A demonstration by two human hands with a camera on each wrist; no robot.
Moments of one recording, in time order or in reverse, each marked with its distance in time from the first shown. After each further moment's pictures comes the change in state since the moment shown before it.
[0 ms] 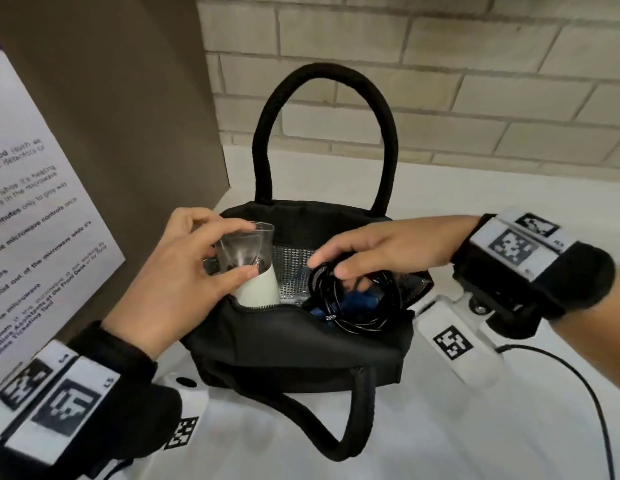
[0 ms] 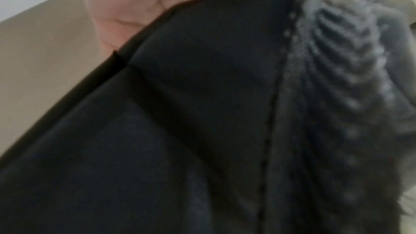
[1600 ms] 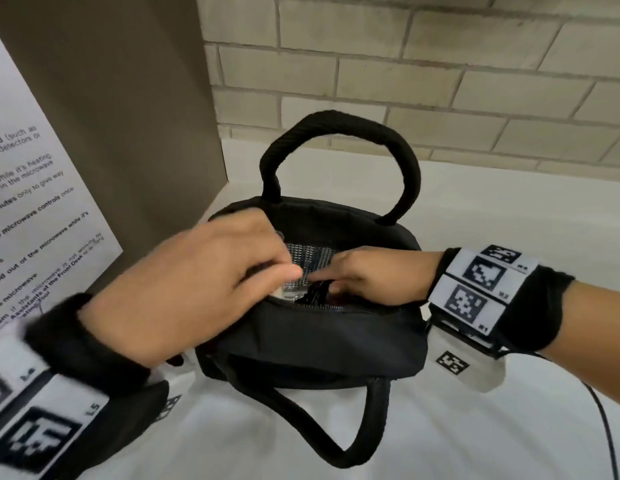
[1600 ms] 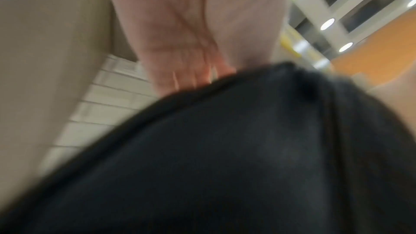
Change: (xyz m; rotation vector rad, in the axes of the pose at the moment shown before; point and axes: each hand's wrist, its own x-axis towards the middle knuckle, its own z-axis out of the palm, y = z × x) left_hand -0.003 0.046 -0.016 0.353 -0.307 0.313; right_hand 0.021 0.019 0.026 -0.549 0.105 -0.046
